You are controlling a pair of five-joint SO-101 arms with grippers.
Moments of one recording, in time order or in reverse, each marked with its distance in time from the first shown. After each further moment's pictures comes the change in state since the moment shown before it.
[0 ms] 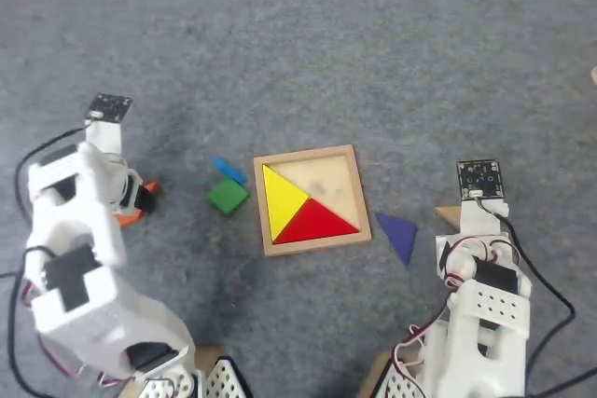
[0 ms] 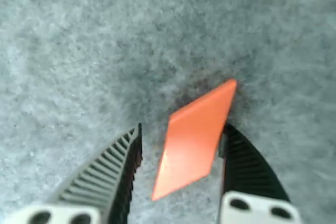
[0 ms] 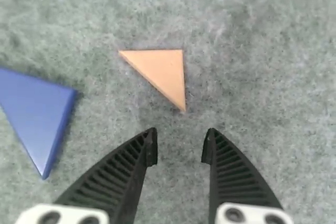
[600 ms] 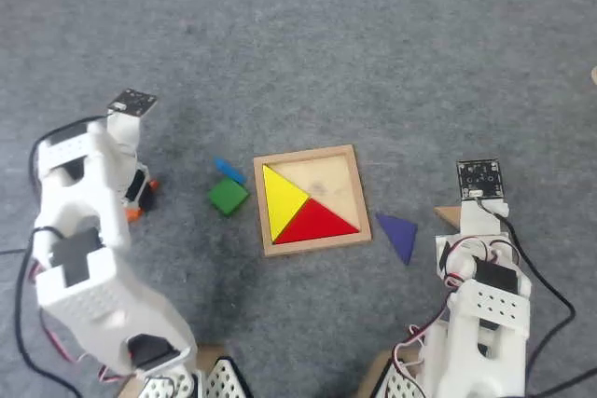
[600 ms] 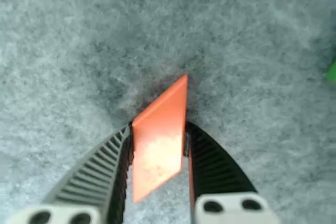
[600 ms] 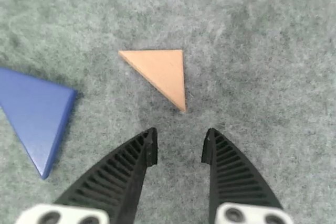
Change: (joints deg) left arm 3.5 5.4 -10.5 11.4 -6.3; right arm 0.0 0.0 0.0 0.0 0.0
